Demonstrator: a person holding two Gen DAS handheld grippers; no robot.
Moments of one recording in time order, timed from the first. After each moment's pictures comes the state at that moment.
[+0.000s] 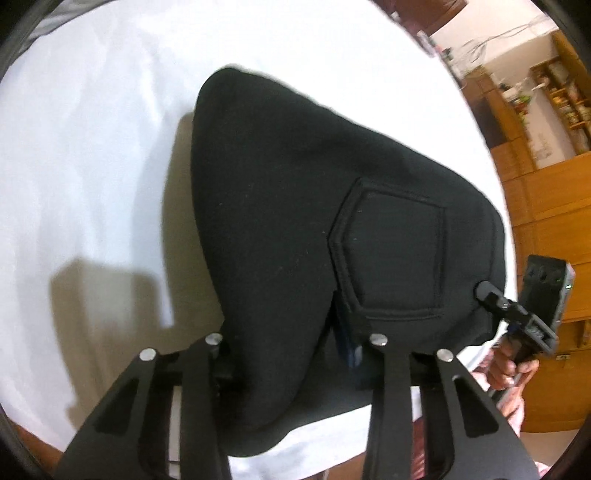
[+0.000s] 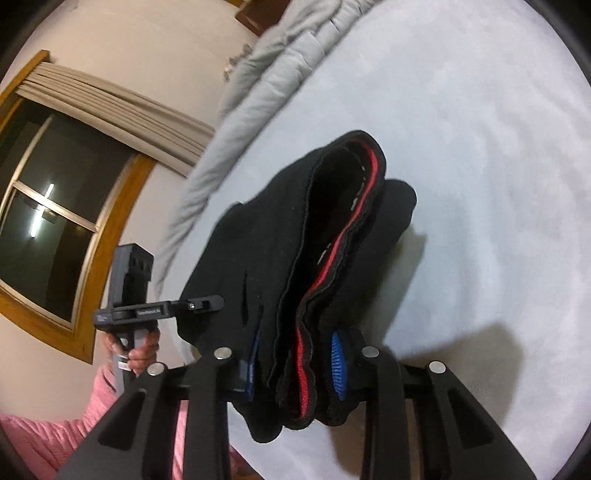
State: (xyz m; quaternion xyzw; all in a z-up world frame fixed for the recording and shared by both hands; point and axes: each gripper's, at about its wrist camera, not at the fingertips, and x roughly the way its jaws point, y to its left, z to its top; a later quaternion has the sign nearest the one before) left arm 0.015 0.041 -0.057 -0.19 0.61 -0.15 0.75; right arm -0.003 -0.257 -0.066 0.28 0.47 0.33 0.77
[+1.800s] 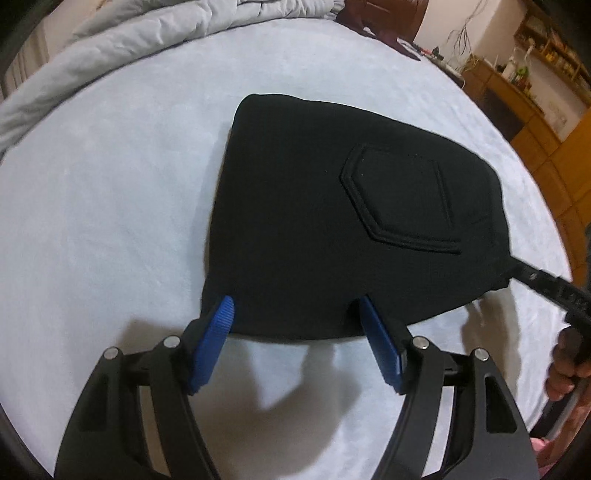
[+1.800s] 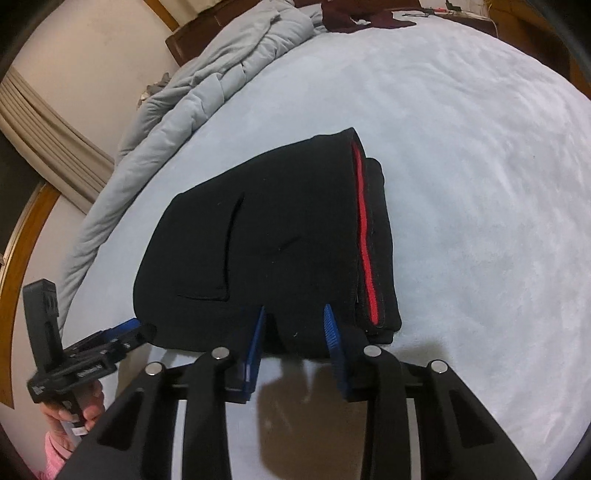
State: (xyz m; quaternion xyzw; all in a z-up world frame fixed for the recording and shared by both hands) left arm 0.082 -0.067 -0.093 -0.03 0.54 -0.08 0.84; right arm 0.046 -0.339 -0.080 0.19 0.47 0.13 0.85
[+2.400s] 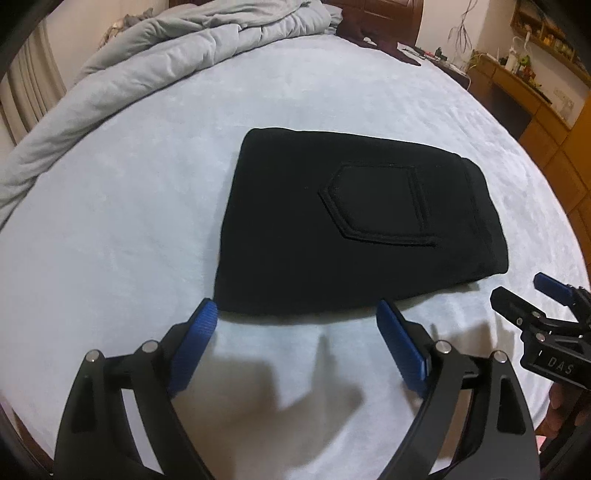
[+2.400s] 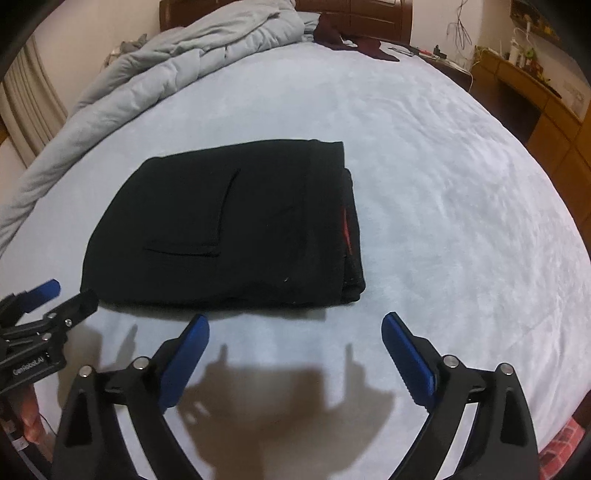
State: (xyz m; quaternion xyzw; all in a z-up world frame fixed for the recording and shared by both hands) left arm 0.052 -0.085 -0.054 0.01 0.51 -0.04 0.86; right arm 0.012 -0.284 -0.047 0.03 0.50 -0.01 0.87
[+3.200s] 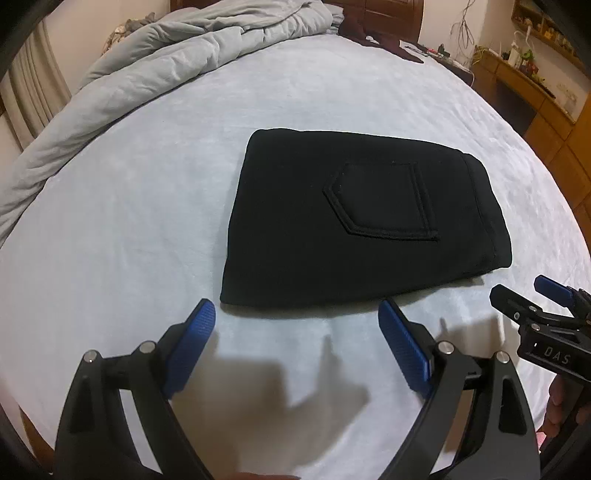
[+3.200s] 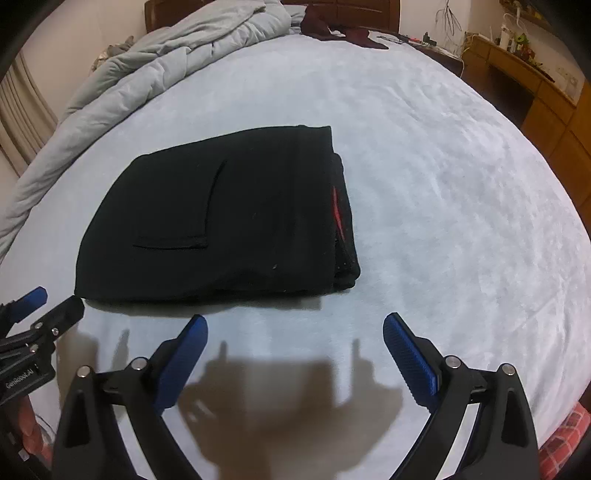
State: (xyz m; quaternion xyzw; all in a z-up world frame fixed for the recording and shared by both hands) left arm 0.045 -0.082 -0.048 0.02 0.51 -0.03 0.86; right arm 0.014 -0.291 -0.056 0.06 0.51 -0.01 0.86
